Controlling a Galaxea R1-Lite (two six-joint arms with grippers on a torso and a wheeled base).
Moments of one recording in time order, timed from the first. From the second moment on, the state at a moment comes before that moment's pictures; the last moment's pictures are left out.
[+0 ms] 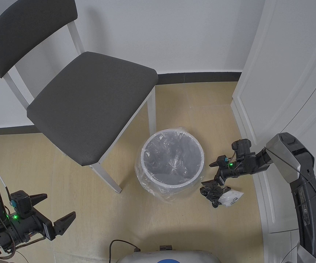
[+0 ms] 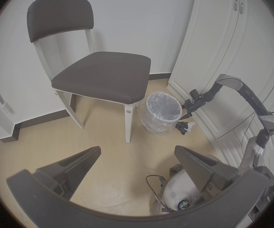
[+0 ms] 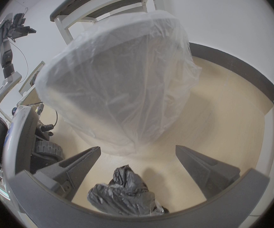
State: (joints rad) left arm -0.28 1.17 -0.02 -0.72 -0.08 0.06; right arm 0.13 2.72 -1.65 -0.25 0.59 -0.78
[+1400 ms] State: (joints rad) left arm -0.31 1.19 -0.02 -0.72 -0.08 -0.01; right arm 0.02 2.97 -2.00 0.13 0.67 -0.74
